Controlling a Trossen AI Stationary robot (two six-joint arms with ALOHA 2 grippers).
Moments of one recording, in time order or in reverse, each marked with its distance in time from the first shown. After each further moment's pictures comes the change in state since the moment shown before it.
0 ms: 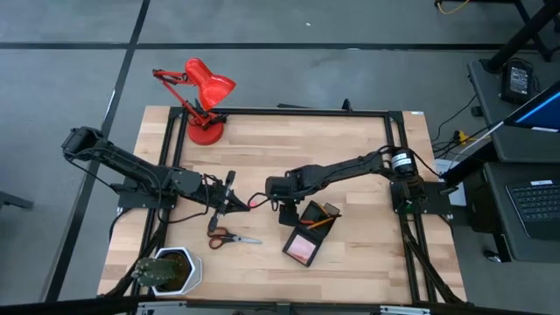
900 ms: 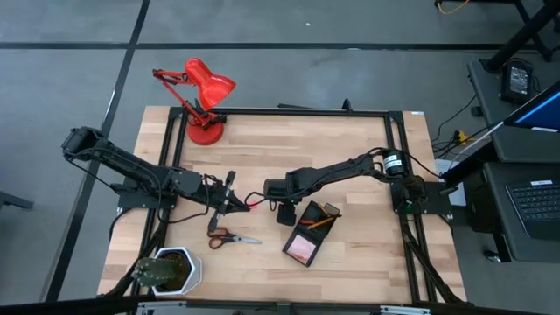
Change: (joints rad) left arm 0.000 0.000 0.000 -0.007 0.000 0.000; right arm -0.014 0.083 0.002 0.015 0.031 0.057
